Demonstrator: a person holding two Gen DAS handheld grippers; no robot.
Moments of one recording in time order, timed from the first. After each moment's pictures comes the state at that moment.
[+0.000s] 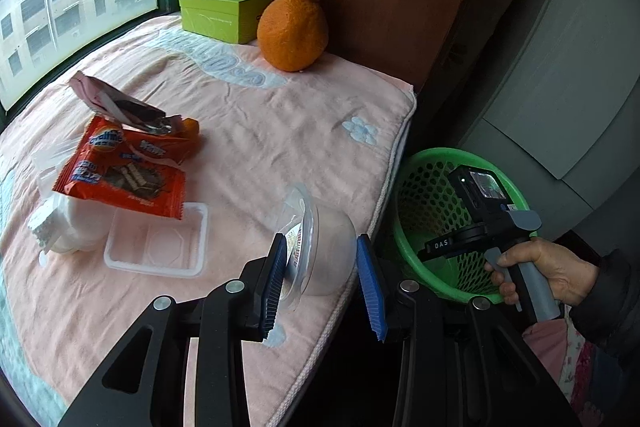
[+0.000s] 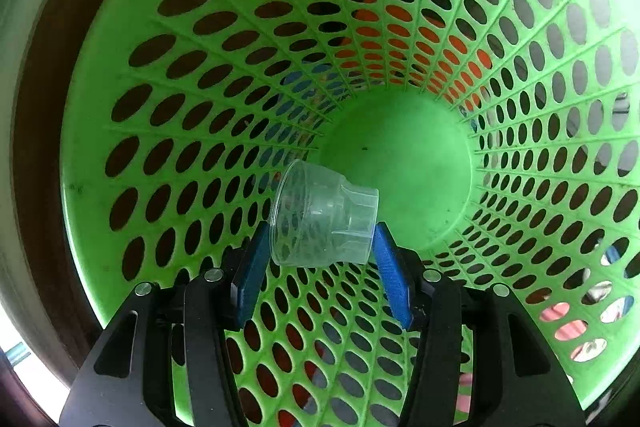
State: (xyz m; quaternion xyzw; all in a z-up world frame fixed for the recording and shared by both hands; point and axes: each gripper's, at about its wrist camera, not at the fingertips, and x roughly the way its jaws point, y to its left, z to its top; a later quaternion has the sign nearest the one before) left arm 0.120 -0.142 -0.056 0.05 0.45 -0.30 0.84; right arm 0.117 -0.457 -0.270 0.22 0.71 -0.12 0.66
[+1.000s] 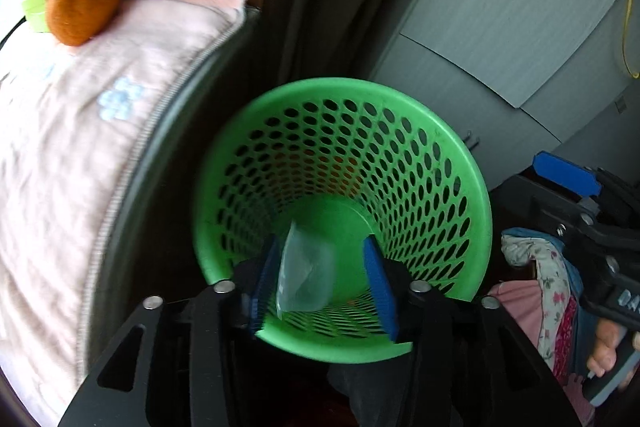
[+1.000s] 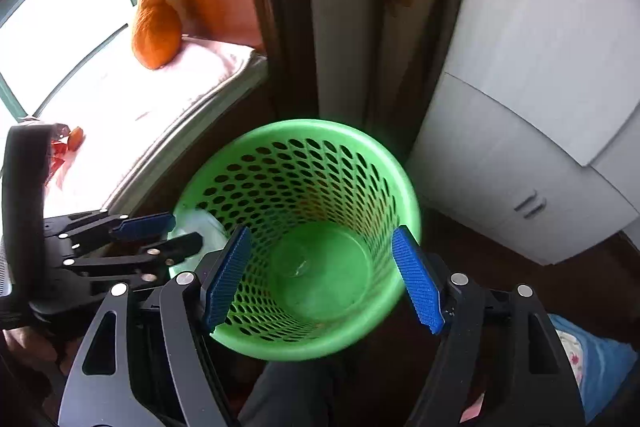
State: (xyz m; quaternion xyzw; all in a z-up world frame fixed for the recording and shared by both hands) left arm 0.095 -0.333 -0.113 0.11 0.52 -0.41 0.74; right arm -0.031 -0.478 -0.056 0.13 0.46 -0.18 0.86
